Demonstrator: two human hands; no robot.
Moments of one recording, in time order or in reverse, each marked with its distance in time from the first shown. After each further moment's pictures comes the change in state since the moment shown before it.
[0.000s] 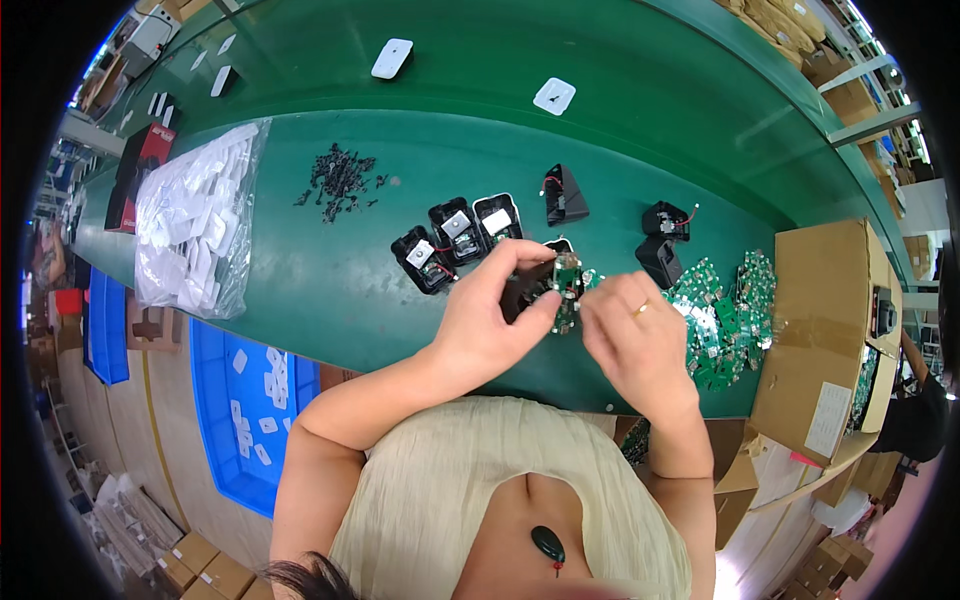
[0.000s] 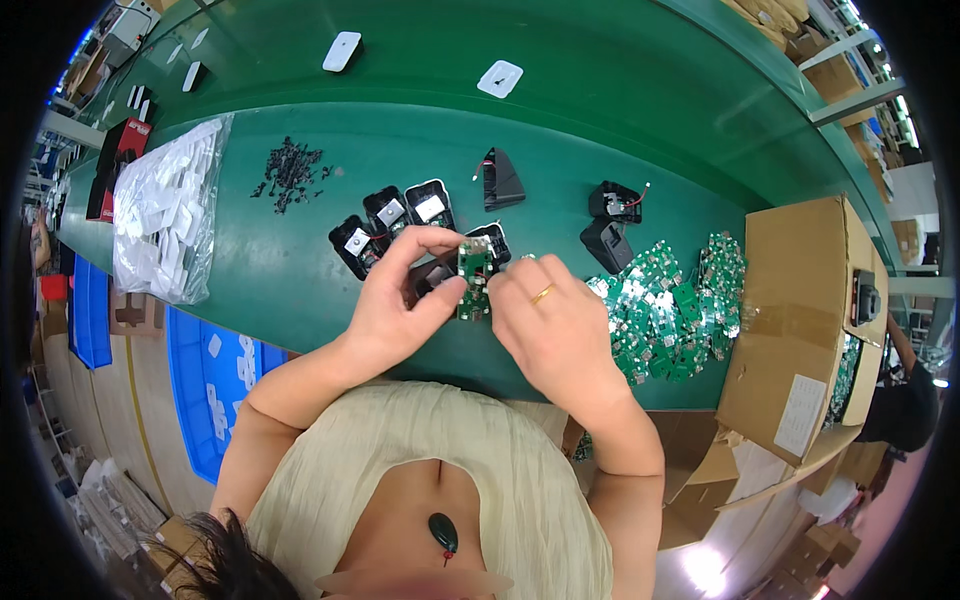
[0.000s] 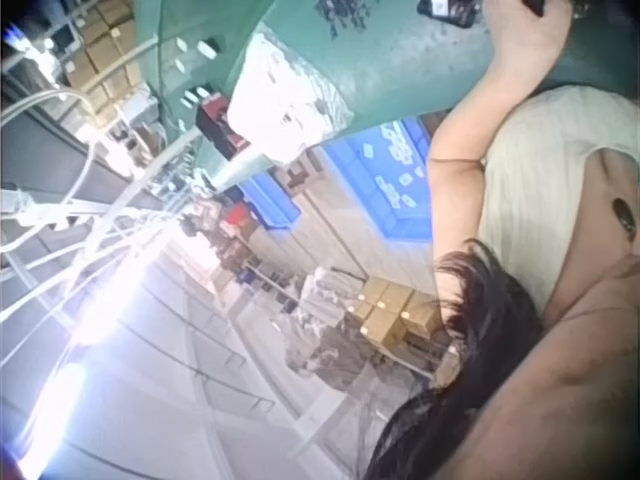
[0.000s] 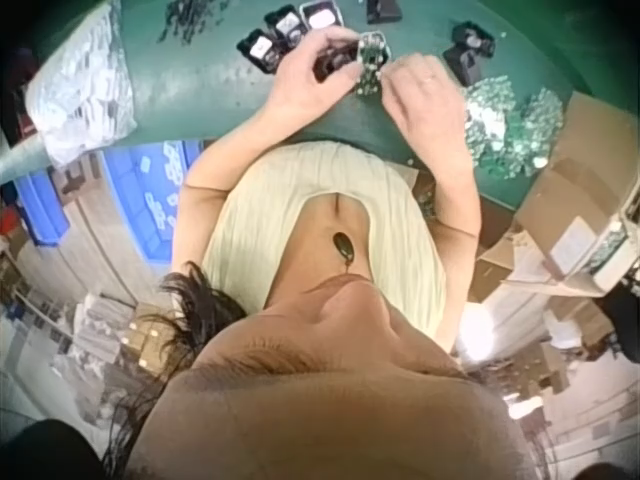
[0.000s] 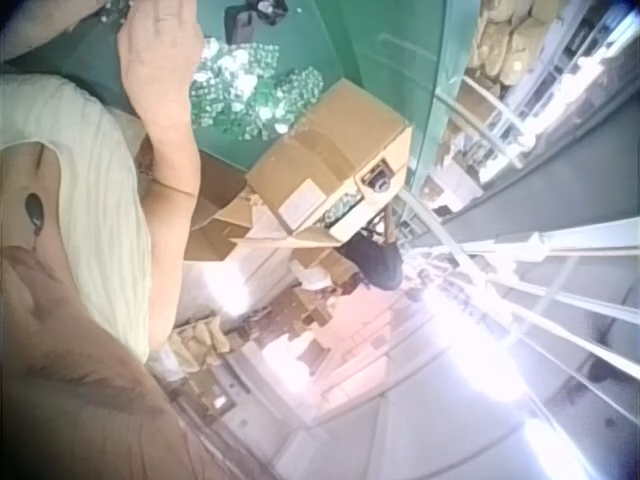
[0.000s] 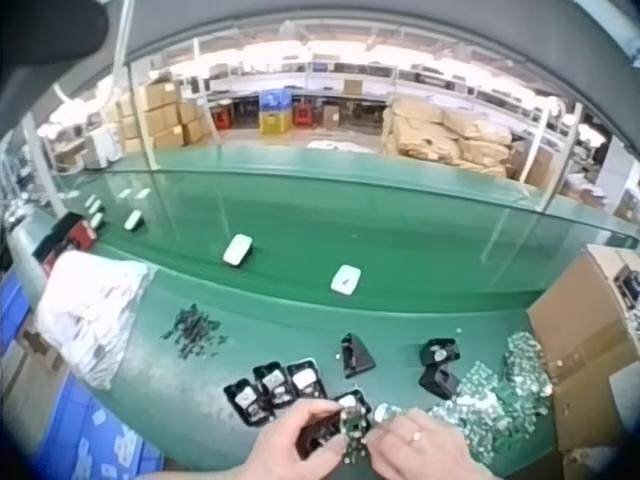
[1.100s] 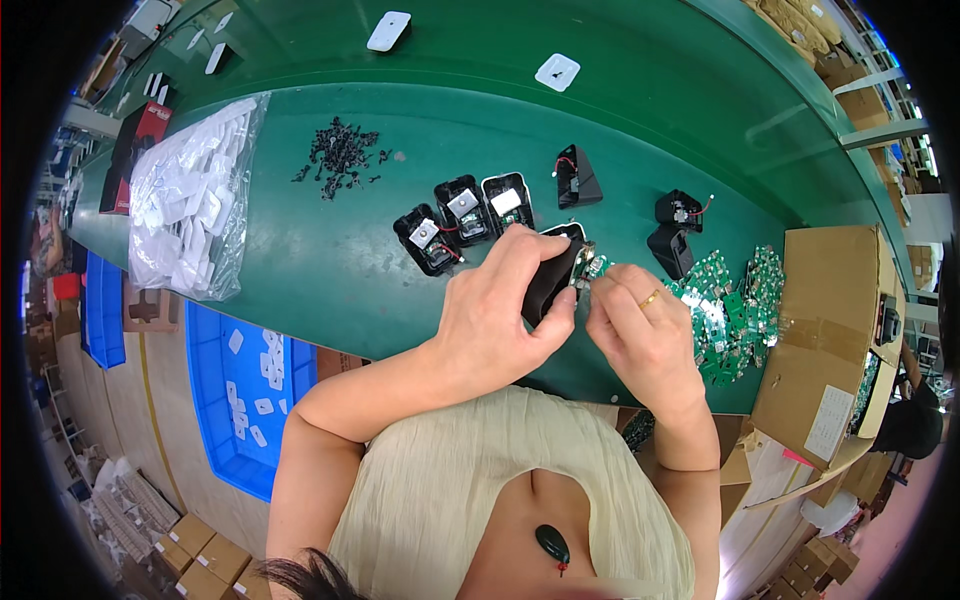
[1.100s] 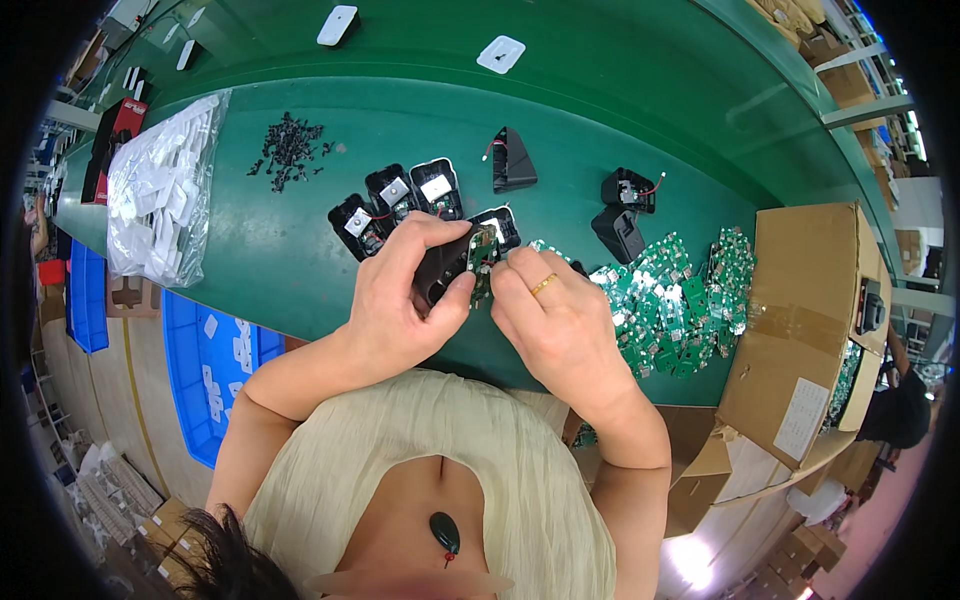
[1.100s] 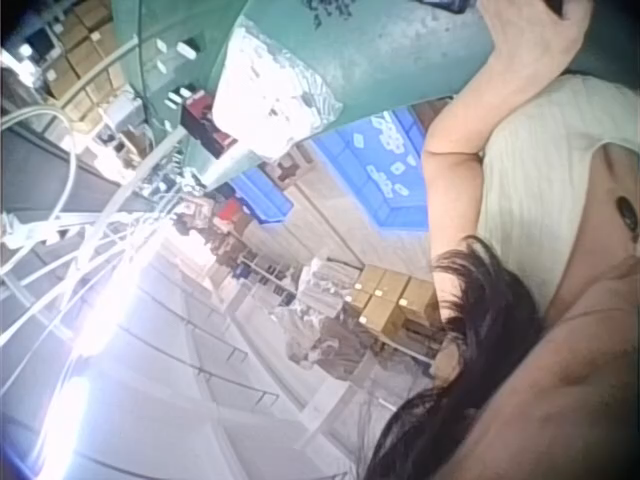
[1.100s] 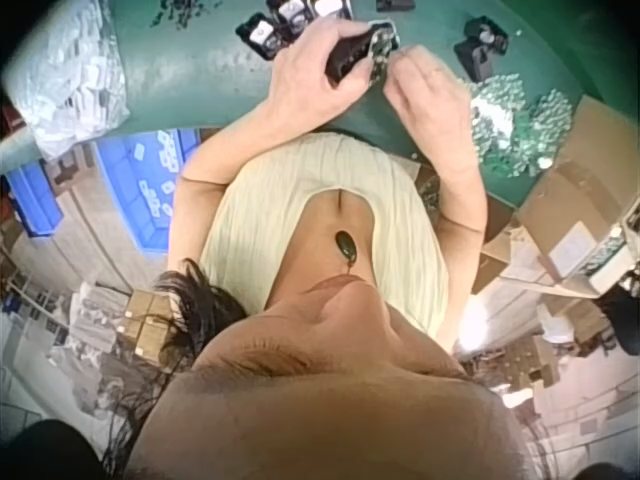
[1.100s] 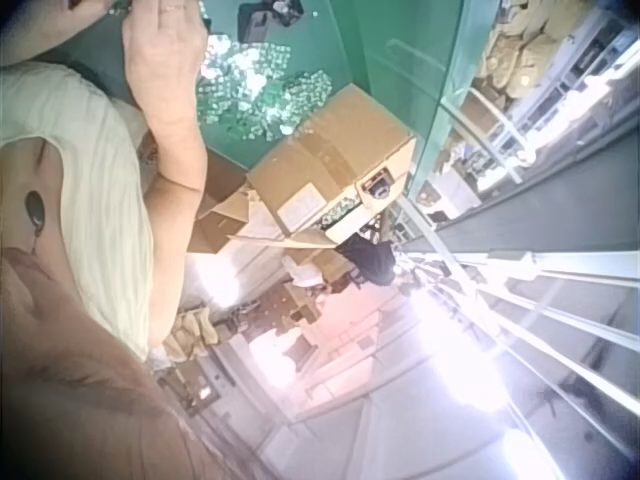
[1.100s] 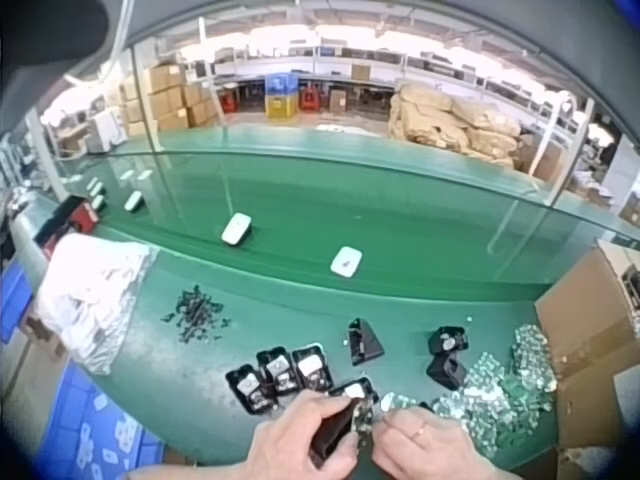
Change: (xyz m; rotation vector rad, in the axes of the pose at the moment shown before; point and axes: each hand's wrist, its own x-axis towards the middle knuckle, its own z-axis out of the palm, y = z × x) left_hand -0.002 0.015 0.001 0.465 0.093 0.315; right_hand 0.003 -0.003 0.005 0.028 -0.006 0.005
